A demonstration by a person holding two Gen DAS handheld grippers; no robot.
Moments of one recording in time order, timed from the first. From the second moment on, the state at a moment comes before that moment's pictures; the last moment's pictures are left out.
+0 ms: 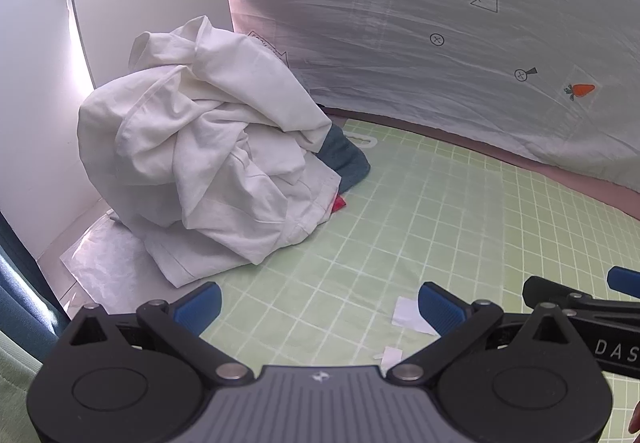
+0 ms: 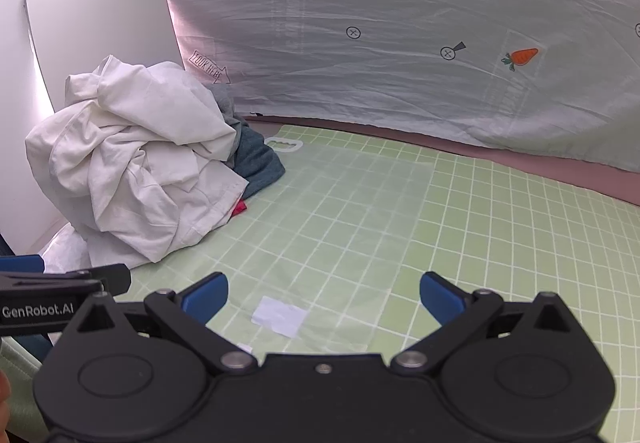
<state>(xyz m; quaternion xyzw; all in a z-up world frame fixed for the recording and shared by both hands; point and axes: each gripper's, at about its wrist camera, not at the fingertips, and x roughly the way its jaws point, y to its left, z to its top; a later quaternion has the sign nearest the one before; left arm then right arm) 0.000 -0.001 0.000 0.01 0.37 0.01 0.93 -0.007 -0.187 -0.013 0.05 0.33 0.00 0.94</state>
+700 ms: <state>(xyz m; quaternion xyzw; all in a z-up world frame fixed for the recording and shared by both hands) 0.002 -0.002 -0.003 0.01 0.37 0.01 0.93 -0.007 -0.194 -0.015 0.05 0.33 0.01 0.94</state>
